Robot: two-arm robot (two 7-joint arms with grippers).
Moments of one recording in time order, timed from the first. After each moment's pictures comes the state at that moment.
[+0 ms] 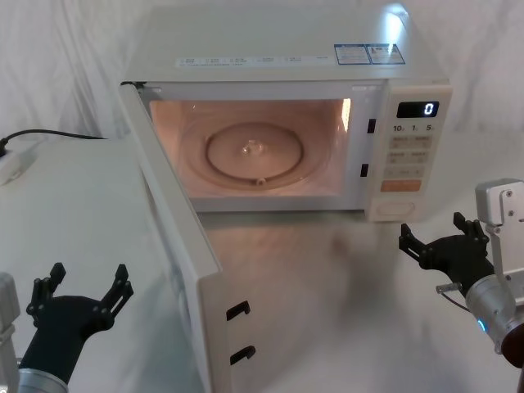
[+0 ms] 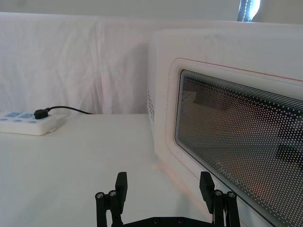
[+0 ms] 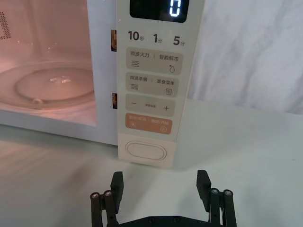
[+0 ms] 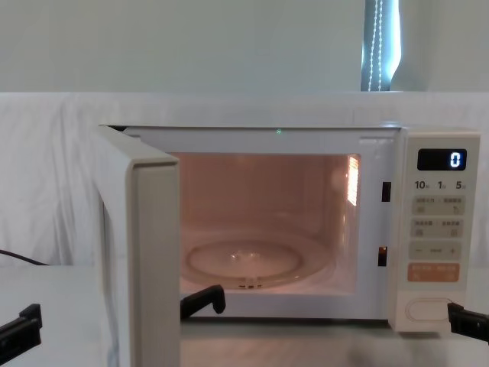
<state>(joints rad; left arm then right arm) 0.27 0.24 0.04 -1.85 -0.25 -0.02 -0.02 0.09 0.07 -0.05 -1.55 -0.03 0.18 0.14</state>
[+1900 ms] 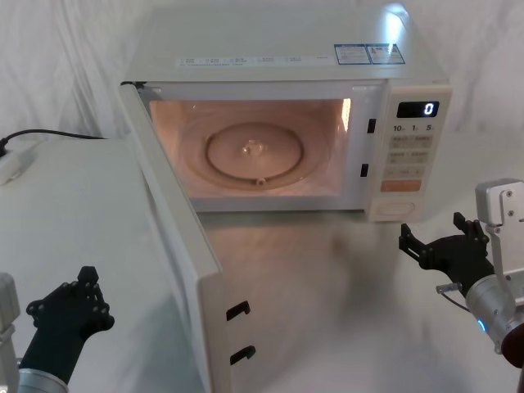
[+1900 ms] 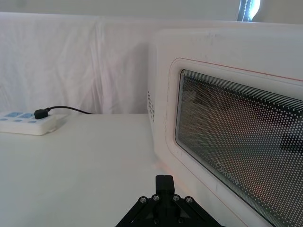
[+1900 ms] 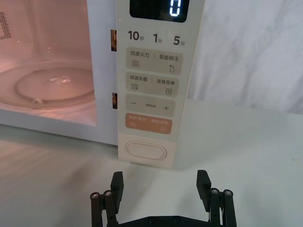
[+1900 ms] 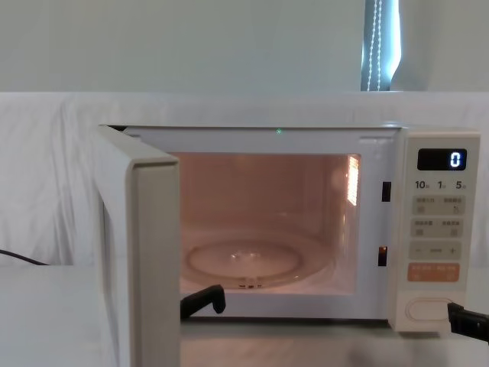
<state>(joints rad) 0.27 0.24 0.04 -1.85 -0.25 -0.02 -0.02 0.09 0.07 -0.05 -1.55 -0.03 0.18 0.14</state>
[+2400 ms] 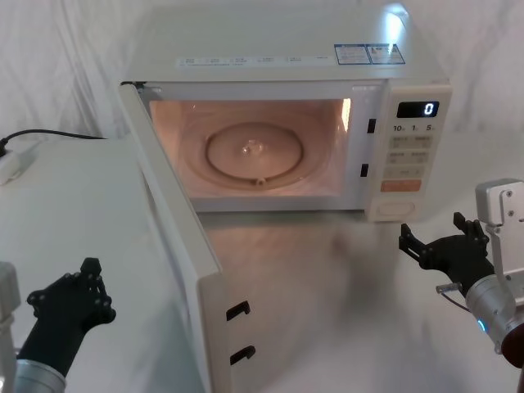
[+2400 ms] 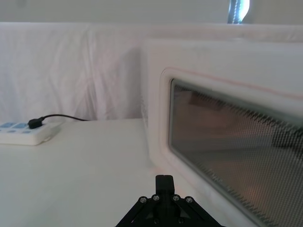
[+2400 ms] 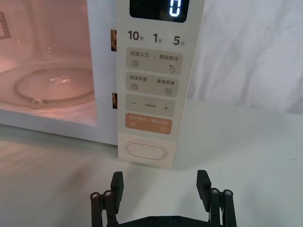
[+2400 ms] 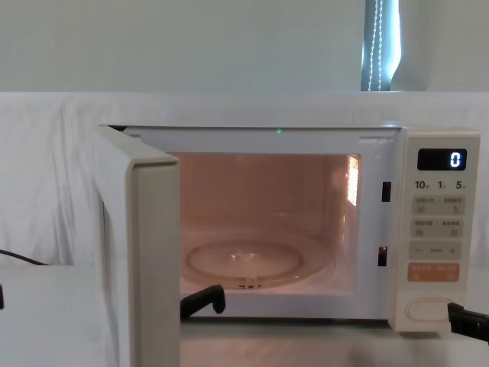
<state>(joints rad) 0.27 0.24 0.03 -1.89 -0.23 0.02 -0.06 0.09 0.07 -0.05 -1.55 -0.03 0.18 0.14</state>
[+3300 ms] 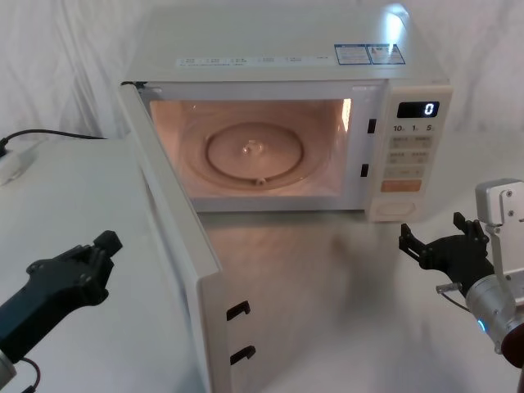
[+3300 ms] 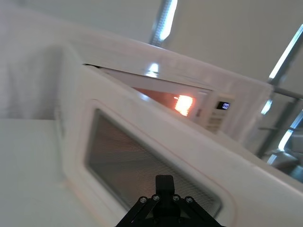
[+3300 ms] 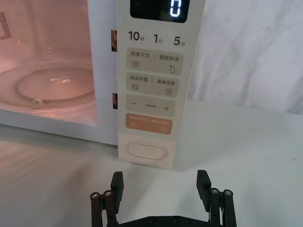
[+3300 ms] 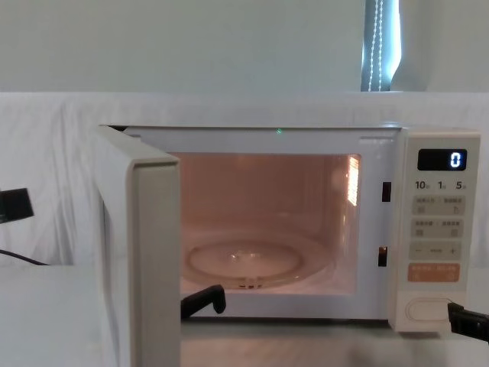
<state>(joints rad) 0.30 0.40 -0.13 -2.12 -0.73 0.37 -0.36 0.09 0.07 -0.05 -1.55 -0.03 0.18 0.14</state>
